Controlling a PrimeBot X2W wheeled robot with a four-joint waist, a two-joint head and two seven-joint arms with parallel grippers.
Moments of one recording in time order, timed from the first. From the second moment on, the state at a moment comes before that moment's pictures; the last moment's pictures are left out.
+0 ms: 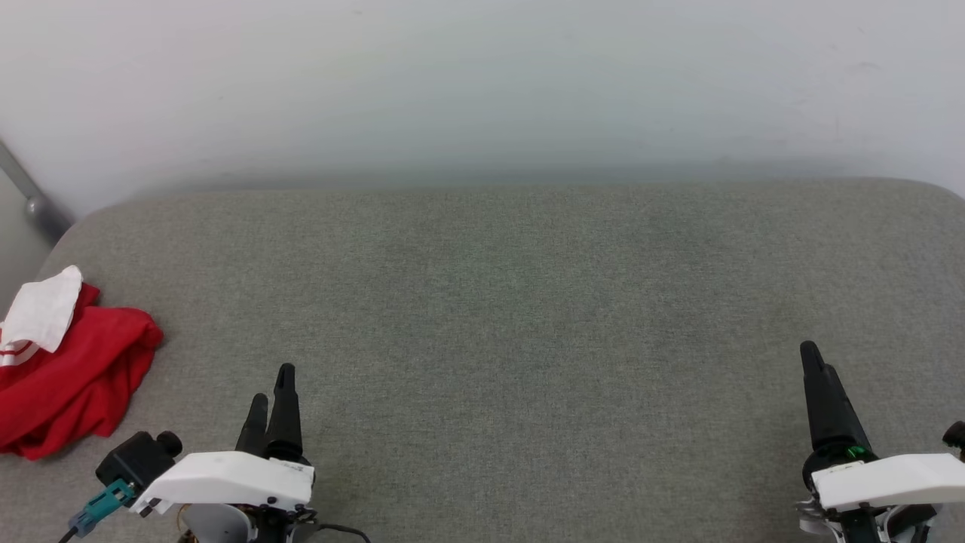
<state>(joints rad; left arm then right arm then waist) -0.03 0.05 0.01 0.12 -0.97 0.05 -0.03 -0.01 -0.05 -0.08 0.12 1.00 0.13 -0.03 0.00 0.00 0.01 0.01</state>
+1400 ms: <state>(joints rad) 0.00 0.13 -0.18 0.05 -0.46 0.21 -0.16 0.08 -0.05 -0.02 0.04 0.40 0.13 -0.16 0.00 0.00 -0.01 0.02</state>
